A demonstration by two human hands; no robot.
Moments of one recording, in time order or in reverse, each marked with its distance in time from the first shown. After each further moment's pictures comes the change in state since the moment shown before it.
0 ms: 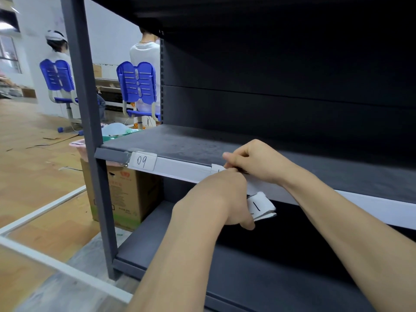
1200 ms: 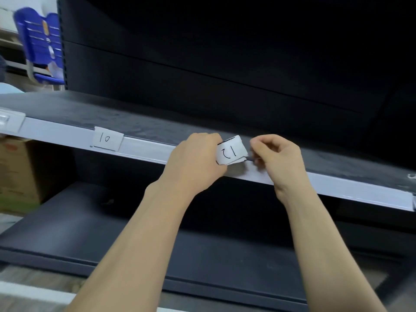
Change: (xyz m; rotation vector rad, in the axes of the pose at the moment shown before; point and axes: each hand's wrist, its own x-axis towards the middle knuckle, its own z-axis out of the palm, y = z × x) left_hand 0.051 0.146 0.061 -0.282 0.512 0.193; right_hand -0.168 0.123 -0.106 0.439 0.701 0.223
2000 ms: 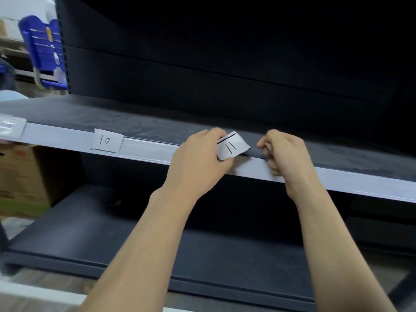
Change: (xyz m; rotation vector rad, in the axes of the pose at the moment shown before) left_hand 0.004 -0.007 0.018 -0.091 0.129 0.025; right_hand 0.005 -0.006 0.000 -0.095 0.003 0.163
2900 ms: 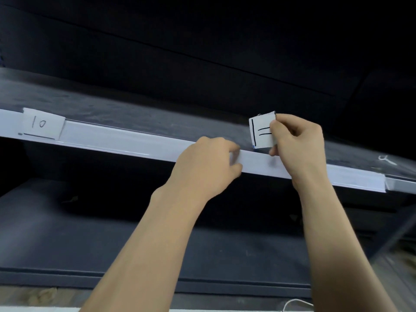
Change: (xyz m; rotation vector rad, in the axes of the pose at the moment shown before) left_hand 0.003 0.042 0.046 -0.075 -0.283 0.021; right_hand 0.013 0.020 -0.053 -0.200 0.257 -0.279
